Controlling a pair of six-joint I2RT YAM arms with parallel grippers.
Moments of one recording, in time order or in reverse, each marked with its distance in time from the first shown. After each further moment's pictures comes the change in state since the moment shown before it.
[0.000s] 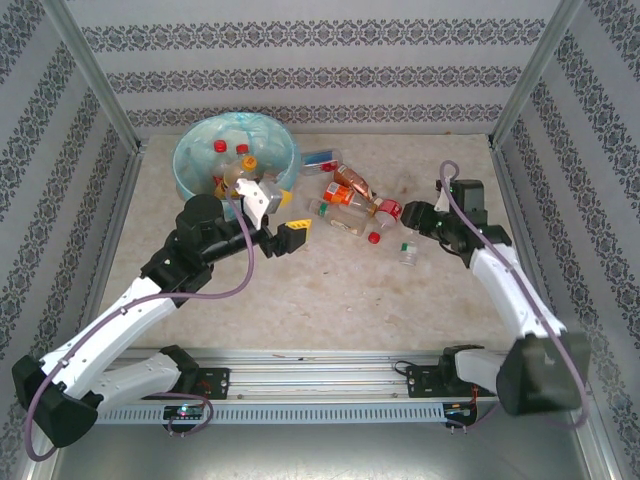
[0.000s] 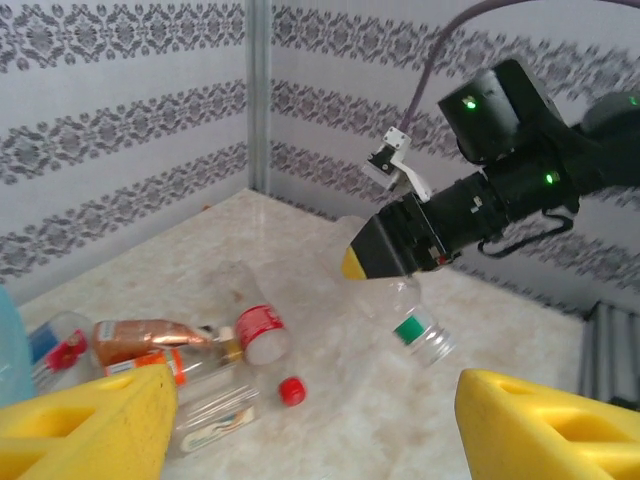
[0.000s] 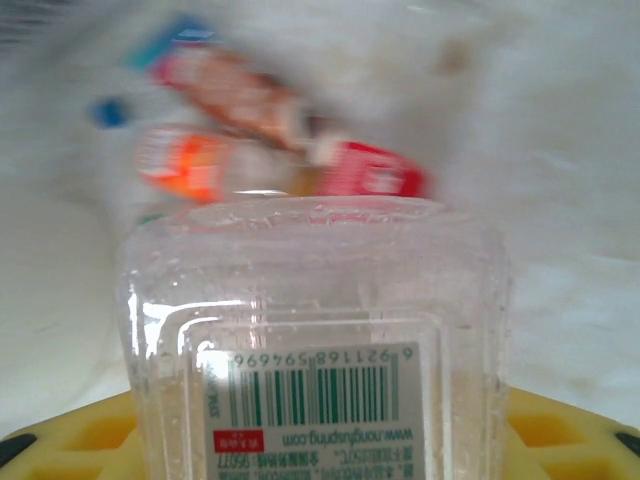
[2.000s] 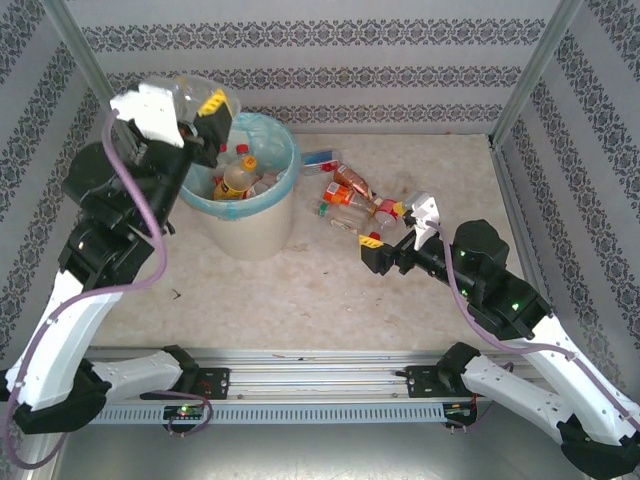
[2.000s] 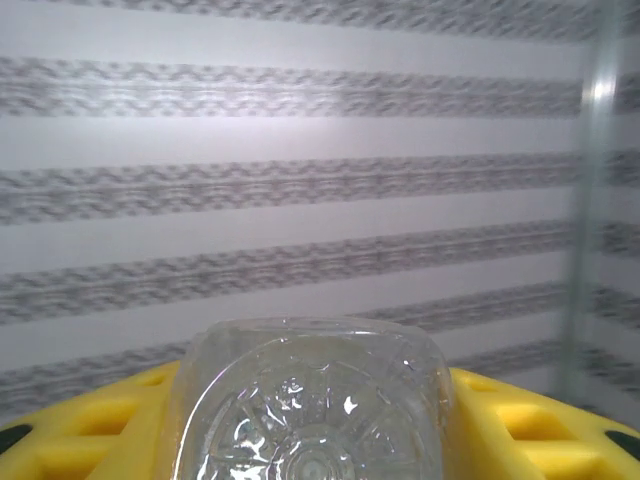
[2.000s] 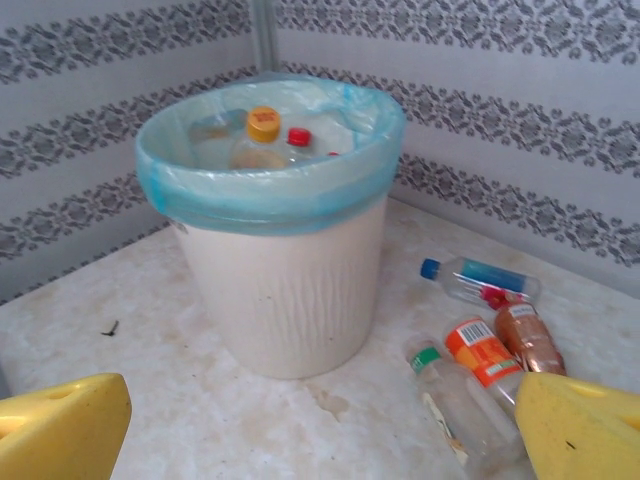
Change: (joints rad) left arm 0.016 0.137 0.762 -0.264 -0.747 0.201; right arm 0.606 -0.431 0.074 -0.004 0.290 -0.386
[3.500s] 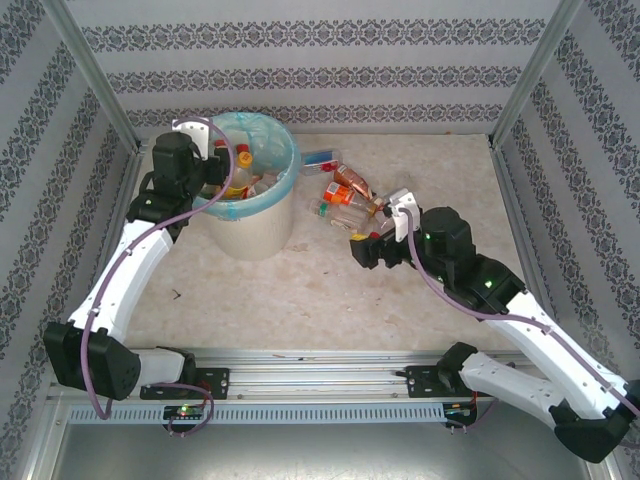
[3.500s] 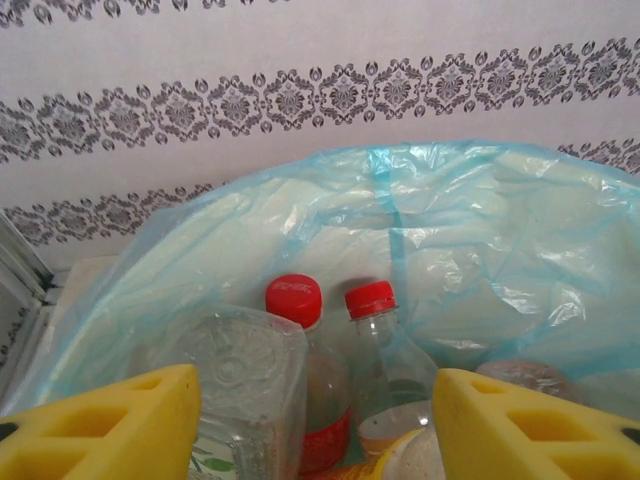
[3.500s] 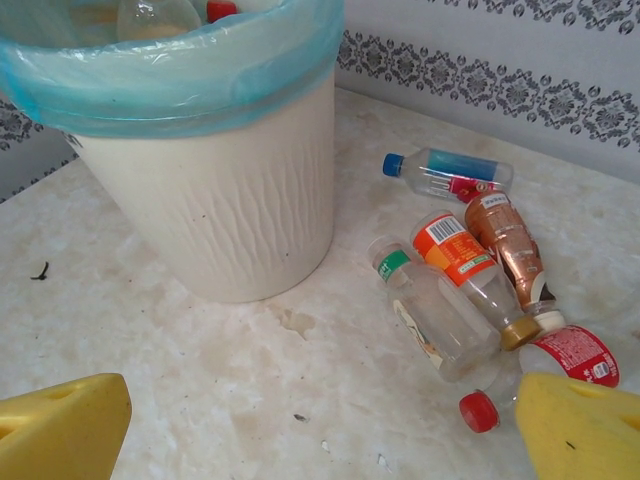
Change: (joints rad) left arm 0.425 0.141 -0.481 0.031 0.261 -0.165; right arm 0.000 0.161 0.032 -0.094 0.089 0.058
